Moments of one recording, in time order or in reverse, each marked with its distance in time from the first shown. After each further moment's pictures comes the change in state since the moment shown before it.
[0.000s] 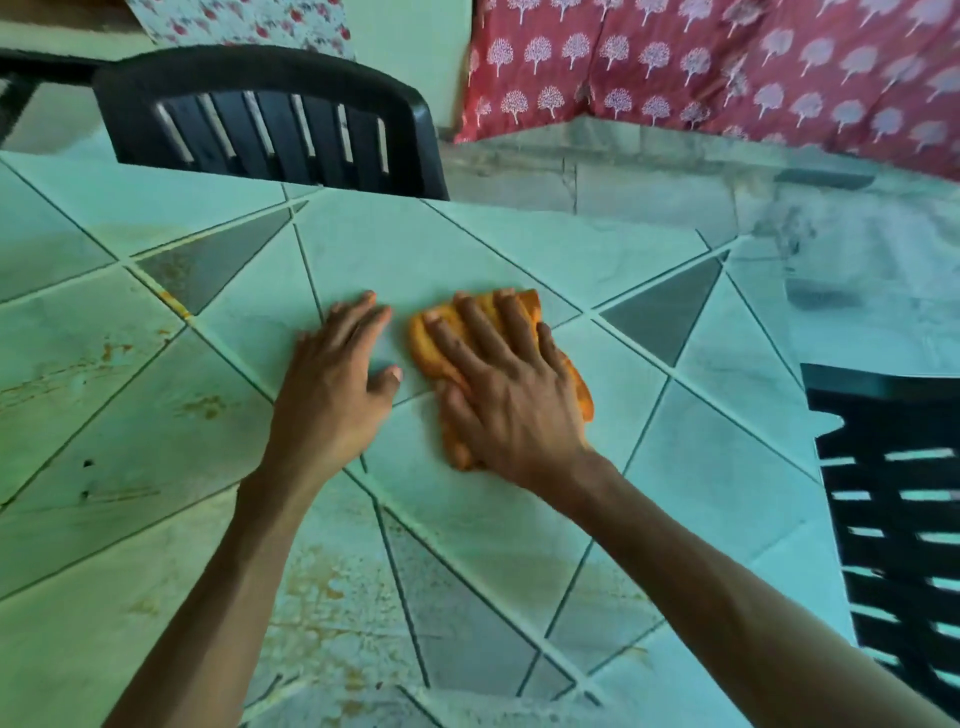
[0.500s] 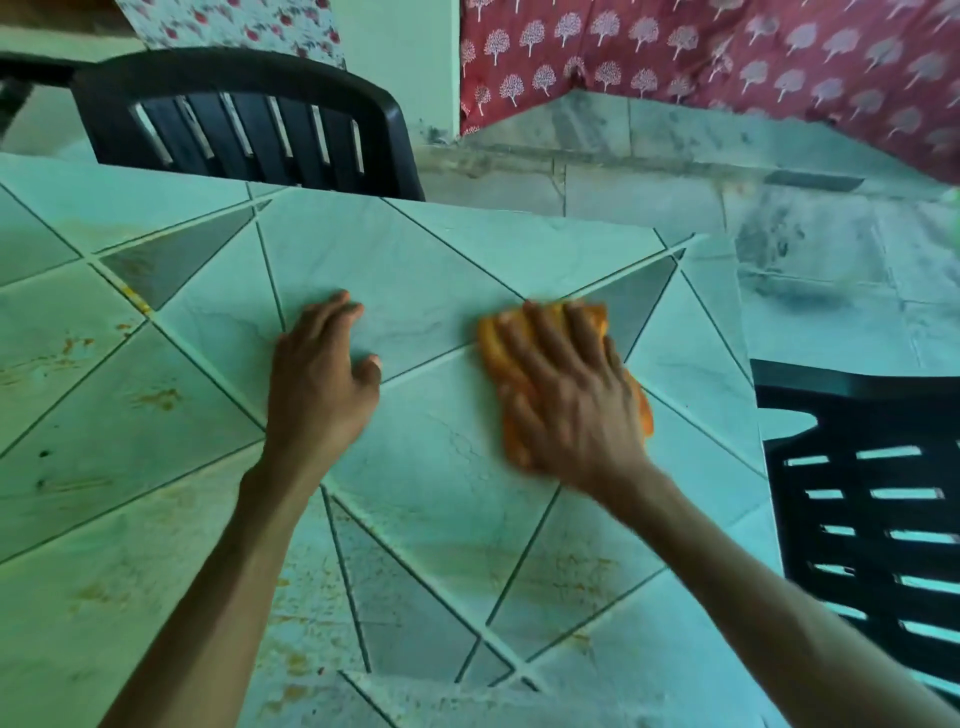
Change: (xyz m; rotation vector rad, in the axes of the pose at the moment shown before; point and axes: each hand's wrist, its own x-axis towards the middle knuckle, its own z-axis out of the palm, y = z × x) left_hand 0.000 0.034 0.015 -0.025 0.146 -0.068; right_hand -0.042 0.084 -0.018 -0.118 -0.088 0.049
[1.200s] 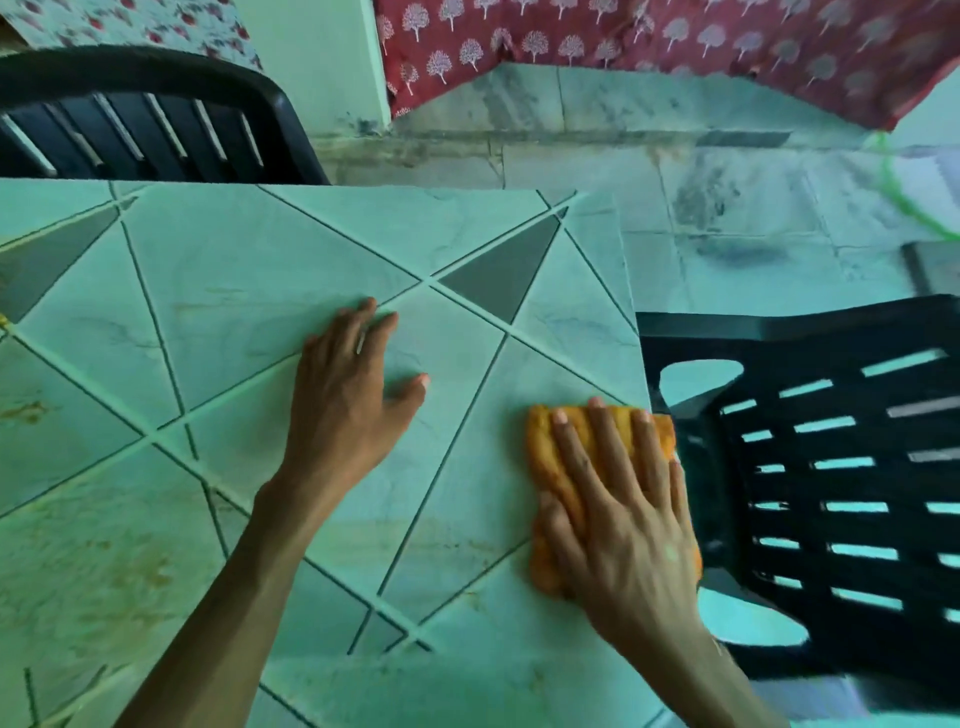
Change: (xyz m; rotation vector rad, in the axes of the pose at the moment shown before) left_hand -0.034 0.094 0.063 0.128 -0.103 0.202; right_hand -0.175 0.042 0.003 0.155 0.089 0.326
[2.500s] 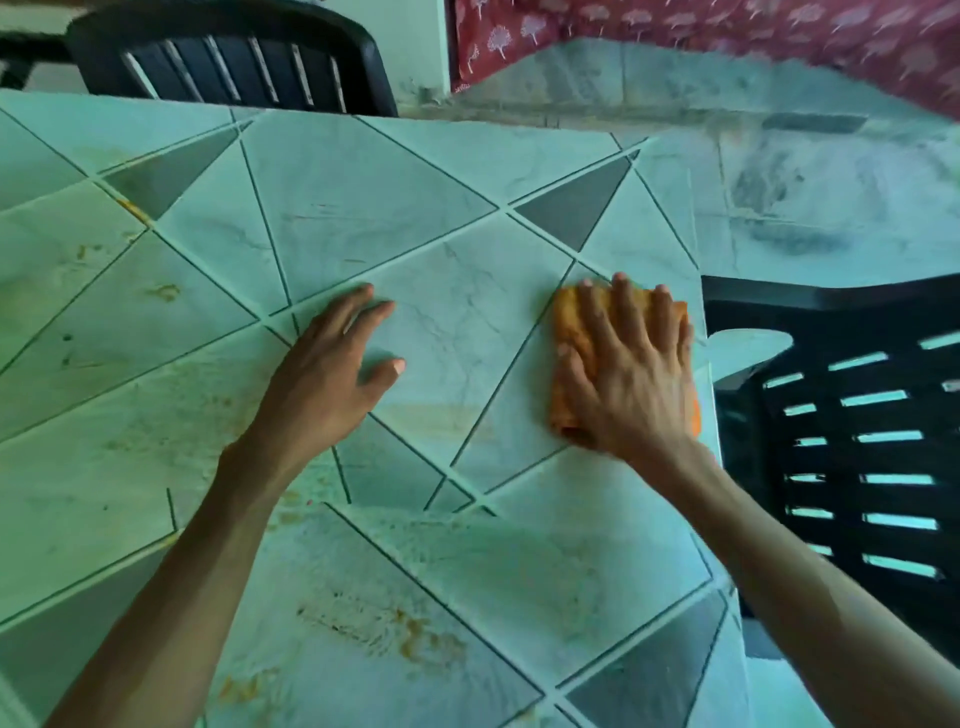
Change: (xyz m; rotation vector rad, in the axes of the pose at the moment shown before) left_hand -0.091 -0.060 -0.050 -0.069 -0.133 -0.037; right_hand 0.050 -0.027 0.007 -0.084 -0.010 -0.041
